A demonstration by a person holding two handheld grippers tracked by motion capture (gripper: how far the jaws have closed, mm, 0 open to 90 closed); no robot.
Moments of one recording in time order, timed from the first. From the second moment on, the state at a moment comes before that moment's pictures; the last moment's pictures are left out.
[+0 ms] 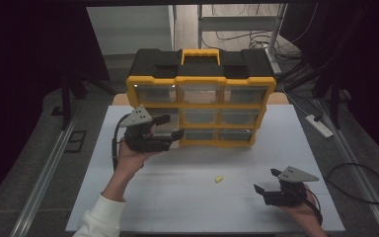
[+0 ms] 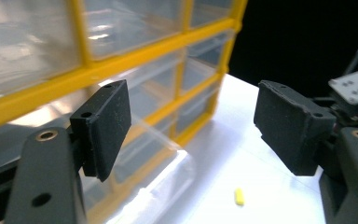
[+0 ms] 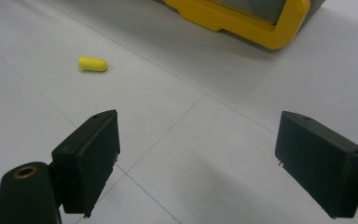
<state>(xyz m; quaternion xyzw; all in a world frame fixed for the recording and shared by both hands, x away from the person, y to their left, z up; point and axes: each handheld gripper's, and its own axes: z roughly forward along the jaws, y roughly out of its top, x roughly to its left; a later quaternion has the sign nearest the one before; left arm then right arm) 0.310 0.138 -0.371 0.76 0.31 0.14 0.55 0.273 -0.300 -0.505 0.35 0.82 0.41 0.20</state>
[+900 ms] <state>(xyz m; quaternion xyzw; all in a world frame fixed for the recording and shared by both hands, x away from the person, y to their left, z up) 0.302 0.057 -0.422 0.86 0.23 0.08 0.45 0.273 -0.300 -0.505 0.35 0.82 0.41 0.20</state>
